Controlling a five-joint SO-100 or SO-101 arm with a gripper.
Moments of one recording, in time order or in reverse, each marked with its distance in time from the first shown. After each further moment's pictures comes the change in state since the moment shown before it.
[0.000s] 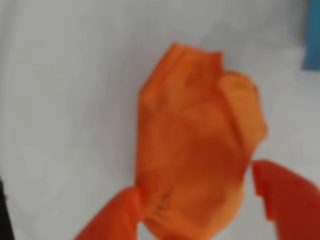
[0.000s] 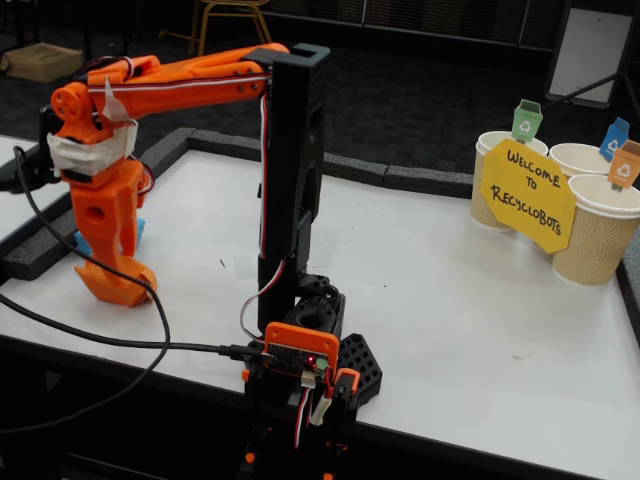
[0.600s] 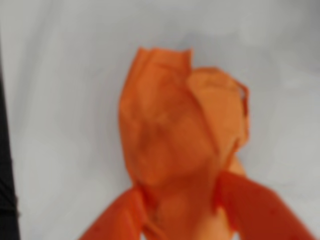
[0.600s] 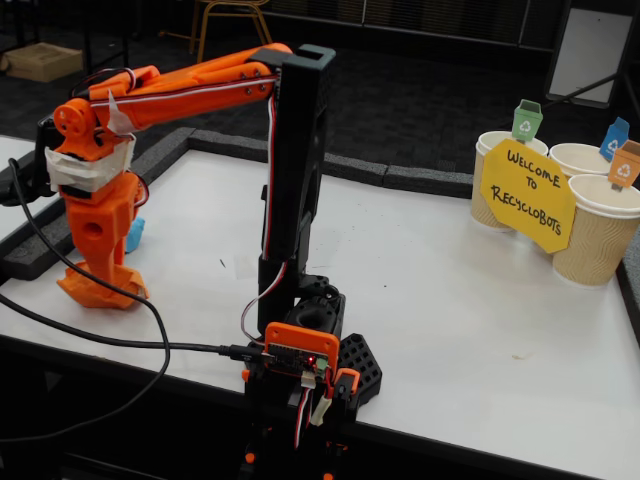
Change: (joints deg) arm -2.5 1.1 5.4 -7.9 0.1
